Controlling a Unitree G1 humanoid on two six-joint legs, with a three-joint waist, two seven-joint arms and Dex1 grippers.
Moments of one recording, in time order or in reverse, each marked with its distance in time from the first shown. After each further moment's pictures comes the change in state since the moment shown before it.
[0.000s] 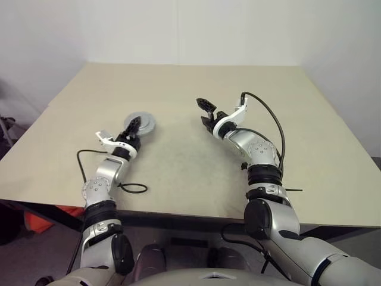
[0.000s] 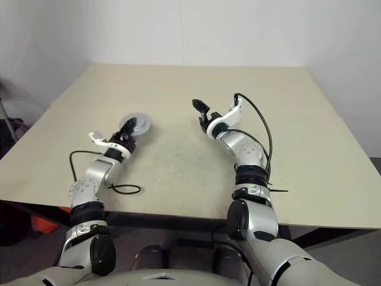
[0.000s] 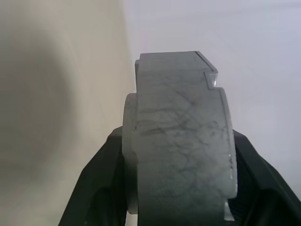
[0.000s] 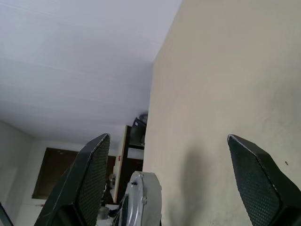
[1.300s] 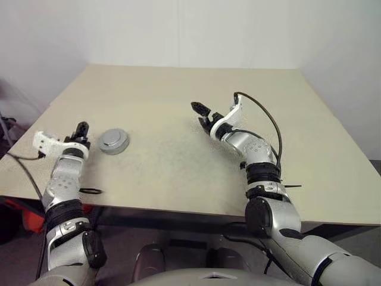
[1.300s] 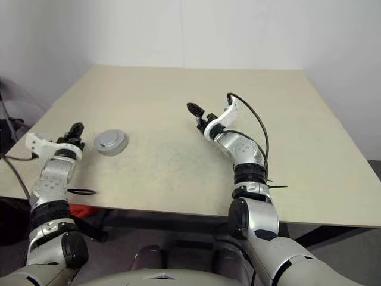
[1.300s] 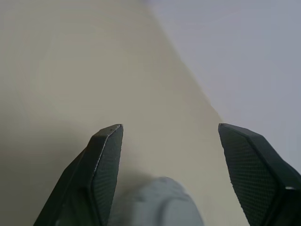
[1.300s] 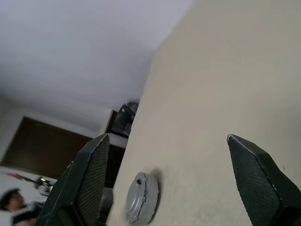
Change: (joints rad) left arm 0.021 0.244 -0.117 -0.052 0.488 -0.265 -0.008; right arm 0.023 -0.068 0.181 -0.028 -0.236 -0.106 0.264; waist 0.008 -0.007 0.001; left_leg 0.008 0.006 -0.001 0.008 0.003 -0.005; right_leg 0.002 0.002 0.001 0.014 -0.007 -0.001
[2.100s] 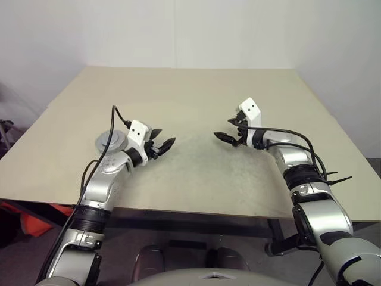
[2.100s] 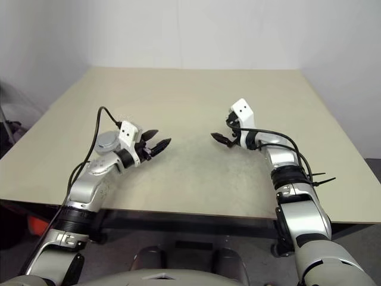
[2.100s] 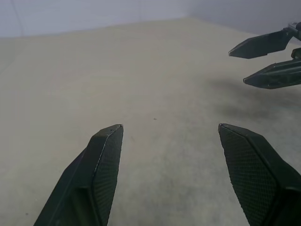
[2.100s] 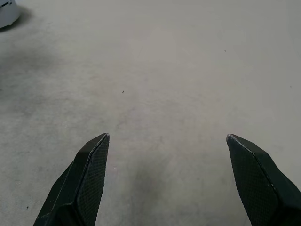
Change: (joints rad) left arm 0.073 0.017 -0.557 -0.181 0.451 -0.085 -0.467; right arm 0.037 -0.399 0.390 0.202 -0.607 -0.519 0.503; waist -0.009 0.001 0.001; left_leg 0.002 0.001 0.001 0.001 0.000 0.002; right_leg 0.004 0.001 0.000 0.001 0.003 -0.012
